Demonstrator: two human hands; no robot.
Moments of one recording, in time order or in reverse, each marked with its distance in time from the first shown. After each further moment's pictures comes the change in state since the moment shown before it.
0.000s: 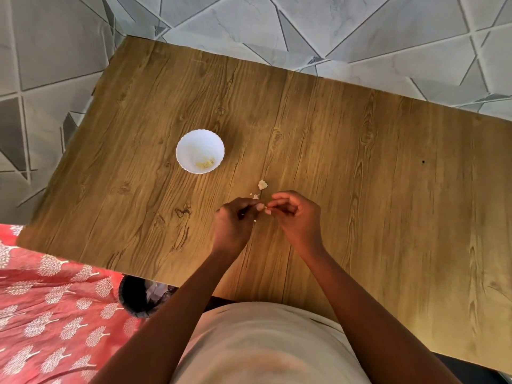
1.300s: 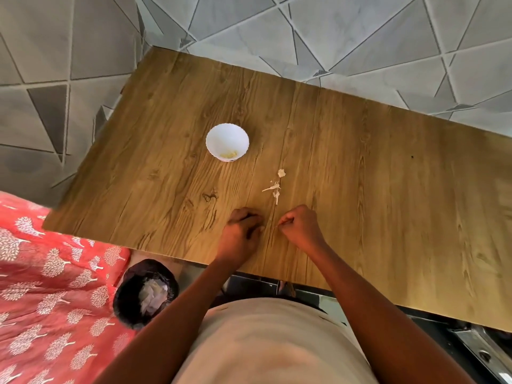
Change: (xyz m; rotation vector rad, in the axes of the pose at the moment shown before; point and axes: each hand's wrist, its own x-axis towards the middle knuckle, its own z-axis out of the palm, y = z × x) left_hand -0.058 -0.067 -0.052 0.268 -0.121 0.345; right_hand -0.057 -0.008 0.043 -0.579 -0.175 0.154
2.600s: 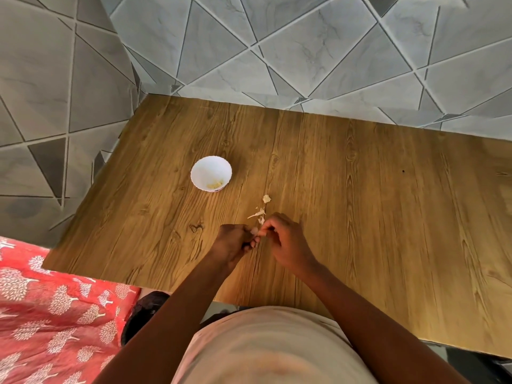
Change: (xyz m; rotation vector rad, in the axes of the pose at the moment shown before) left_hand 0.067 0.070 -0.013 -0.770 -0.151 -0.880; right_hand 0.016 0.012 -0.017 0.113 0.230 -0.598
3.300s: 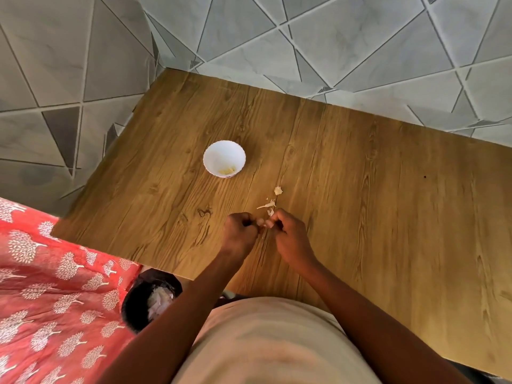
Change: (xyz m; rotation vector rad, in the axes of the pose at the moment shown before) left_hand -0.003 -0.013 0.004 0.286 0.264 0.201; right_hand 0.004 -0.001 0.016 0.150 -0.076 0.292
